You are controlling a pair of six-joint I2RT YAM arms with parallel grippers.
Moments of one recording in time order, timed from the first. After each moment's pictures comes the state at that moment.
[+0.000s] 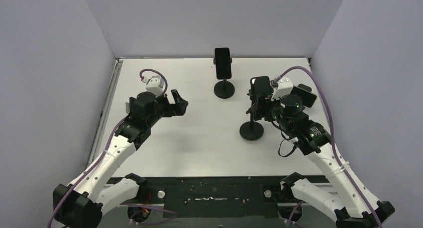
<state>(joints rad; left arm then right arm) -0.44 1.00 0.81 -0.16 -0.03 -0.45 0.51 0.88 1.00 -0.57 0.19 0.18</state>
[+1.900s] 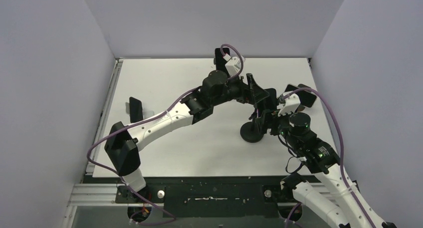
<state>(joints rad) -0.93 1.69 1.51 0.13 0.16 -0.73 0.52 0.64 0.82 -0.59 0.15 0.18</state>
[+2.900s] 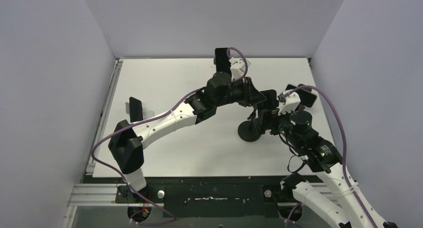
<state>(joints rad) -0.95 1.75 1.53 0.10 0.22 -0.71 0.52 0.64 0.85 -0.62 0.12 0.19</state>
